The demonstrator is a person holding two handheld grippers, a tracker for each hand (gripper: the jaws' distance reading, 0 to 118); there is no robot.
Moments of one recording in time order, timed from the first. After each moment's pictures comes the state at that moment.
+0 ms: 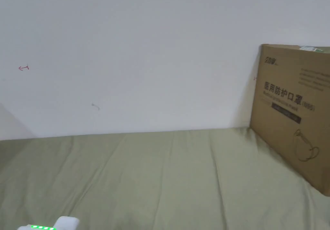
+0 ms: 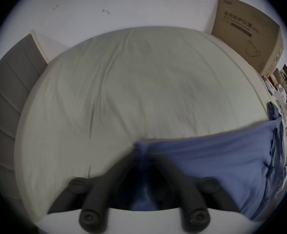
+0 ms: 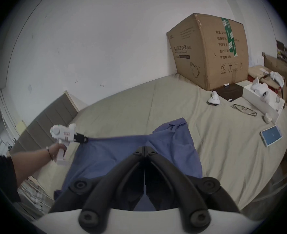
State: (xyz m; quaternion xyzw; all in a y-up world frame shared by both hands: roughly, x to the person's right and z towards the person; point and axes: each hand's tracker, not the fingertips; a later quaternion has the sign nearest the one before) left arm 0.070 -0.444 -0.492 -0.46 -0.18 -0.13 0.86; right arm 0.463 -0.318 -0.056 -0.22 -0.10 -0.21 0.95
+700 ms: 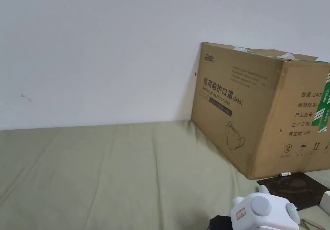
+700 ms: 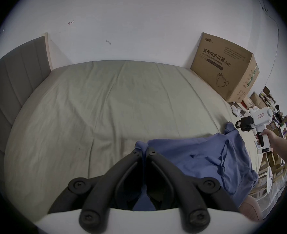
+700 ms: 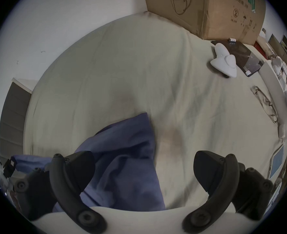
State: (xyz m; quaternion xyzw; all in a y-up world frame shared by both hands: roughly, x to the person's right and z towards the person) left arm 0.031 -0.350 -0.390 -0.37 -0.24 -0.02 0.89; right arm 0.626 -0.424 -0.293 -0.51 -0.18 -0.23 0.81
